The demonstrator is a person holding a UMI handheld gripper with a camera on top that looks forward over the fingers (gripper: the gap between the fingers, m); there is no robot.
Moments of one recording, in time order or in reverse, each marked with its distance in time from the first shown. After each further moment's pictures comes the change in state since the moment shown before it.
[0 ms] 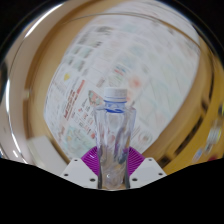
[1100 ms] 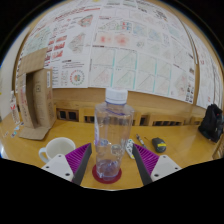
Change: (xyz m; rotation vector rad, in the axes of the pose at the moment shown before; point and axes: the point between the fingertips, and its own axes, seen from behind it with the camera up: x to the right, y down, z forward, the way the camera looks) arm 0.303 0.036 -0.117 -0.451 0.635 -0.915
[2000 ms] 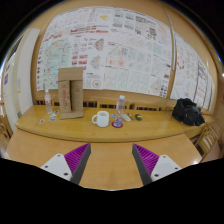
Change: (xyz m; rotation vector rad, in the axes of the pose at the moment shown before) arm -0.096 0.035 -0.463 -0.099 0.087 0.019
